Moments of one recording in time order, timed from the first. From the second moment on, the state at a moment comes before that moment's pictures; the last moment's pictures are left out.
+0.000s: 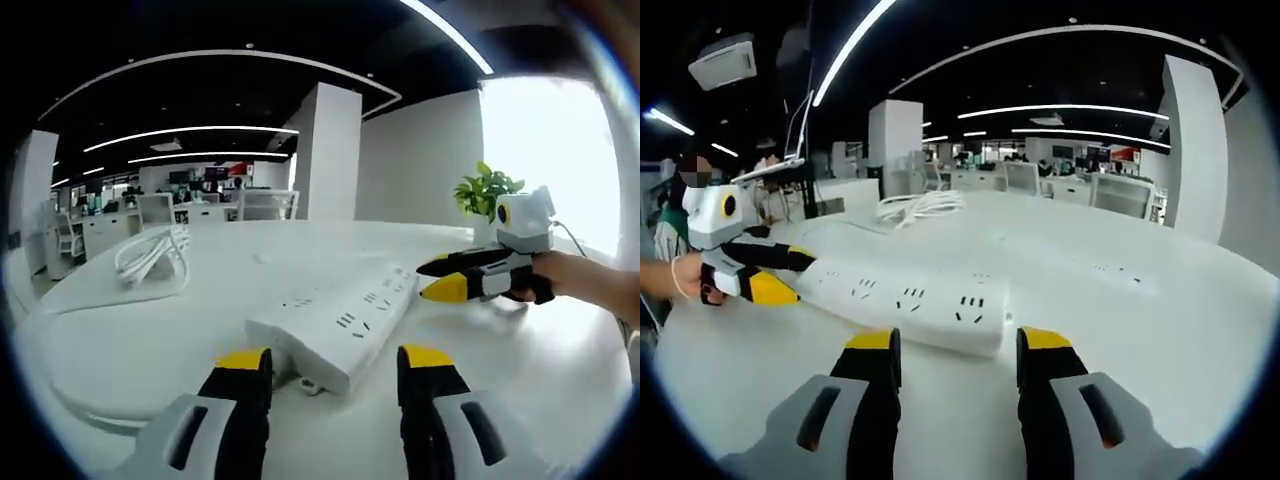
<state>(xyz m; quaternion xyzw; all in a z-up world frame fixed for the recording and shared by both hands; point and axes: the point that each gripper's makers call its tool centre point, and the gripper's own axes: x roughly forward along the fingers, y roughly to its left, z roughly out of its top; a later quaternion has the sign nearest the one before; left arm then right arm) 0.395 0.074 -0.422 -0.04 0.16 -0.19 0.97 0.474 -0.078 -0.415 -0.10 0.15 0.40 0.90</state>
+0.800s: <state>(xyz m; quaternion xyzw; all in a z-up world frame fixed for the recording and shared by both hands) 0.402 0.076 -0.424 -0.02 0.16 -0.19 0.97 0.480 -0.076 -0.420 -0.08 0.16 0.40 0.90</state>
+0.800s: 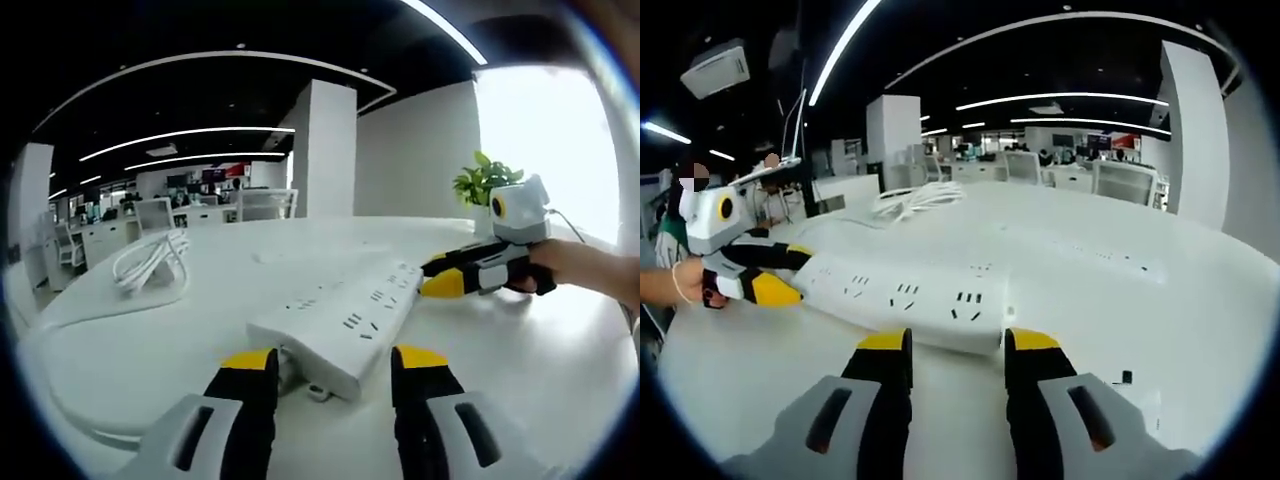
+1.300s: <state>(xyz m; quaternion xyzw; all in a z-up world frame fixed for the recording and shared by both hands) 0.403 0.078 -0.426 0.02 0.17 -0.19 0.97 0.481 -0.075 -0.421 -0.10 0.17 0.39 0.90</state>
